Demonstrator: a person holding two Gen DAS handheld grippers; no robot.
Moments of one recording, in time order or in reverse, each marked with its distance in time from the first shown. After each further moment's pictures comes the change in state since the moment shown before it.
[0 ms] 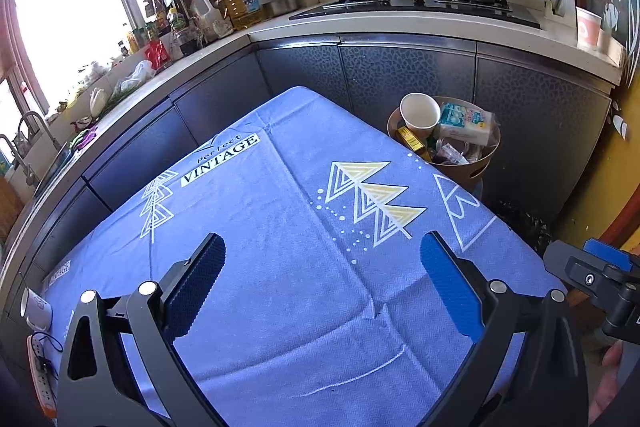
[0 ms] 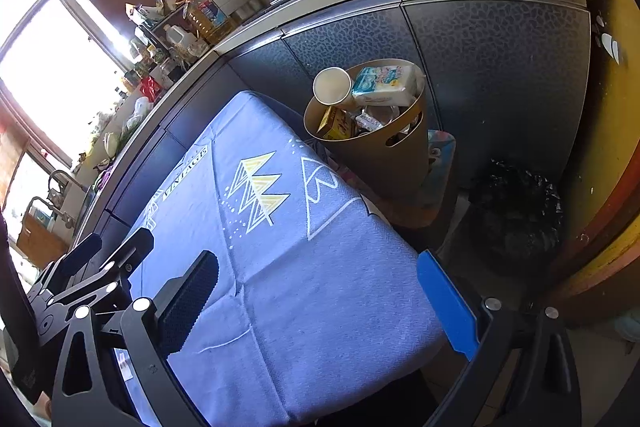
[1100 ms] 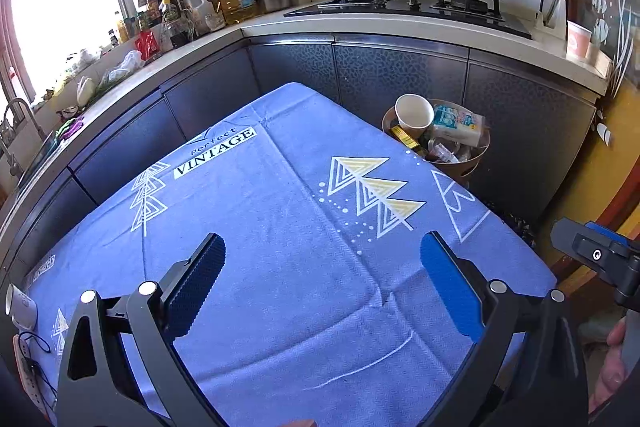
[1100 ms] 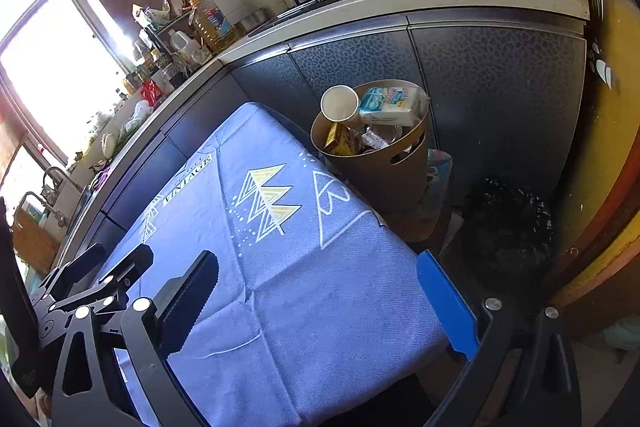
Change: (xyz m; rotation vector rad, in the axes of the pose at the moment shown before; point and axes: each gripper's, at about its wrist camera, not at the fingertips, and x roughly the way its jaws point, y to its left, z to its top) left arm -0.008 0.028 -0.006 -0.024 -0.001 -0.079; right arm -0.014 0.017 0.000 -0.035 -0.056 -0.037
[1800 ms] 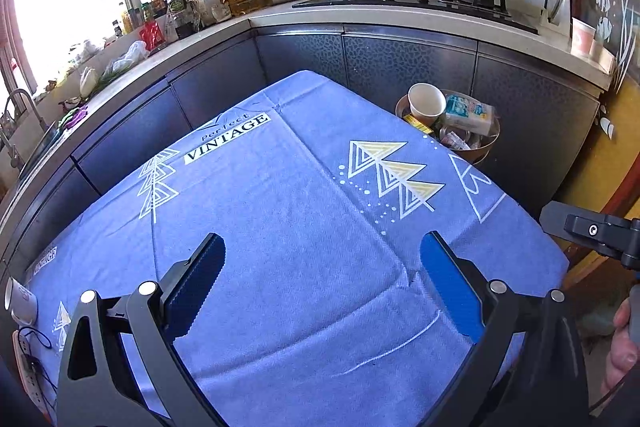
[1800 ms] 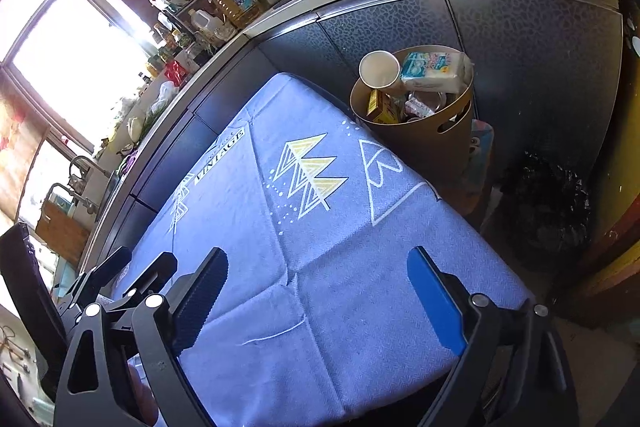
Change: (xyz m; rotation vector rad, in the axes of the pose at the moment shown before) left arm 0.001 0.027 -0.018 -0.016 0.018 0.002; right arm 0.023 0.023 -0.006 0.017 0.108 0.125
